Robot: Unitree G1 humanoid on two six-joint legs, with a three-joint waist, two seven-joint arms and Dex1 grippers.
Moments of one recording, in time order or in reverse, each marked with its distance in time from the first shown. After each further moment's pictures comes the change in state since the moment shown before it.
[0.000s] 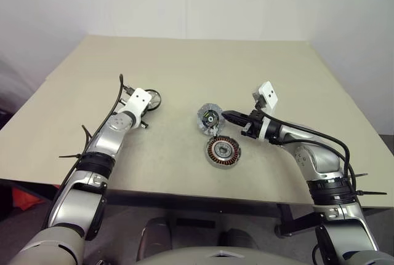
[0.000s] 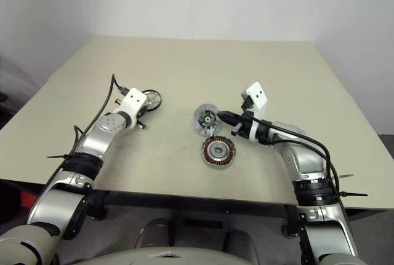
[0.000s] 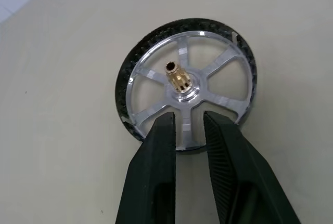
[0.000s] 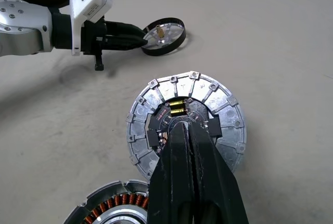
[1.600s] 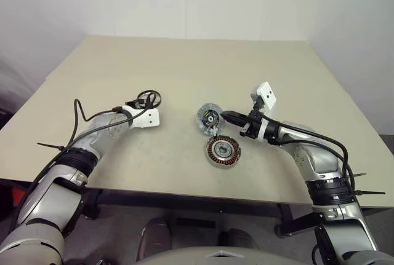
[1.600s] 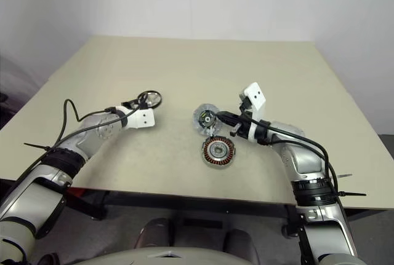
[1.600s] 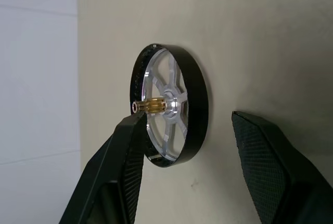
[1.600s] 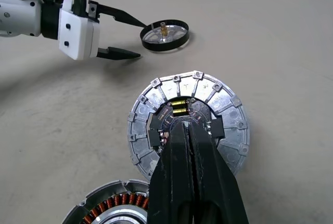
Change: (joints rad) left arm -0.041 0.215 -0.281 0.042 0.496 -0.407 -0.056; right arm -0.001 0.004 0.011 -0.001 -0.019 -0.021 0.005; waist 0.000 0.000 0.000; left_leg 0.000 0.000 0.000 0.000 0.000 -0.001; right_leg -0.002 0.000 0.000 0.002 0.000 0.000
